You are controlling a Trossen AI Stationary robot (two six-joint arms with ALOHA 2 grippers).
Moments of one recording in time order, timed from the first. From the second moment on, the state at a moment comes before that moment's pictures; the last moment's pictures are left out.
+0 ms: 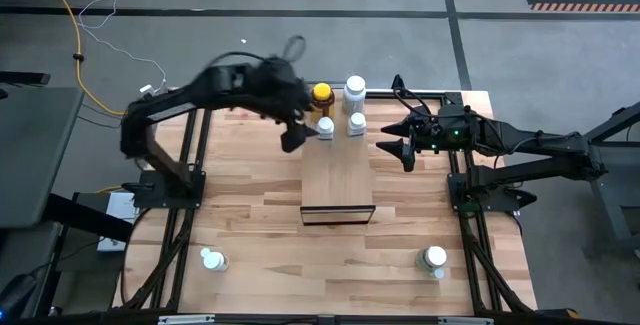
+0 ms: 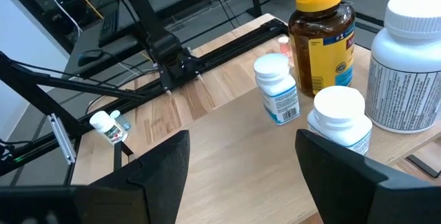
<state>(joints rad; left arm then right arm) 0.34 1.60 1.89 -1.03 0.08 -0.03 -0.13 0.87 0.87 -0.33 0.06 0.37</state>
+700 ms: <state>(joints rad) 0.14 0.97 1.19 -0.25 -0.14 -0.18 -0.13 0.87 0.87 -0.33 0.06 0.37</state>
